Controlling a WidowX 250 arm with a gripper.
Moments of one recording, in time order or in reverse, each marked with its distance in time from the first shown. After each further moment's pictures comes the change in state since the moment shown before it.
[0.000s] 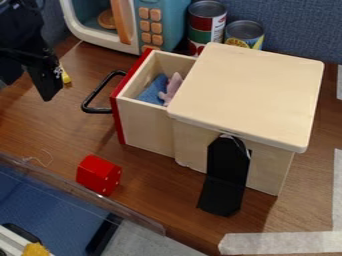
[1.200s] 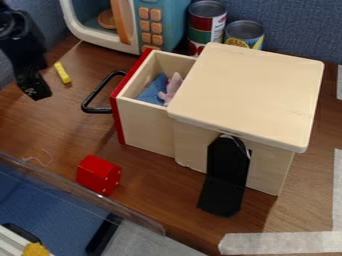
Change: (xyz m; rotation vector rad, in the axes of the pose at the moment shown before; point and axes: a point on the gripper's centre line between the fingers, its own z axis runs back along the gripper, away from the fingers) arm 0.050 0.060 -0.087 -0.009 -0.146 -0.875
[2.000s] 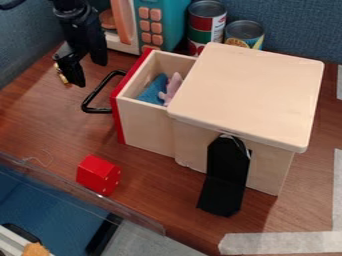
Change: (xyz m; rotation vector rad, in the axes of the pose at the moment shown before) arm 0.060 0.017 -0.030 -0.202 0.057 -0.697
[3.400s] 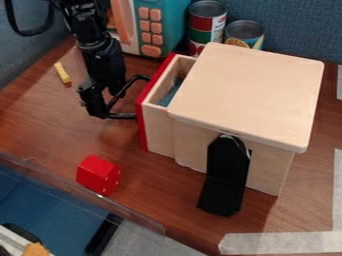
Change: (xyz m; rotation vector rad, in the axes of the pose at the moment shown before) arm 0.062 -0.020 -0.026 -0.090 -0.122 0.052
